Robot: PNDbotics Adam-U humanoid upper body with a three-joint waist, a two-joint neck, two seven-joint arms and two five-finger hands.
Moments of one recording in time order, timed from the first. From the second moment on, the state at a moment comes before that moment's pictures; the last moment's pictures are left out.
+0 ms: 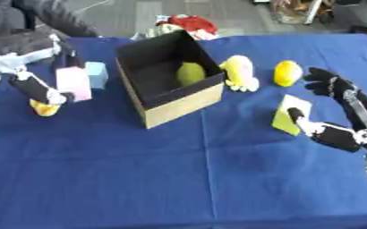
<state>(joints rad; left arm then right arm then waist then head) -0.78 0.64 -0.24 -1.43 -0.71 -0.18 -0.57 -0.17 -0.30 0.02 -1.77 0.40 -0.14 0.15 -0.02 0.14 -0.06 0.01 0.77</state>
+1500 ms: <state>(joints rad) -0.84 0.62 -0.18 -1.30 -0.72 -0.17 -0.43 -0.20 -0.29 0.05 -1.77 0.39 -0.15 0.18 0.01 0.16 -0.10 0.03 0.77</state>
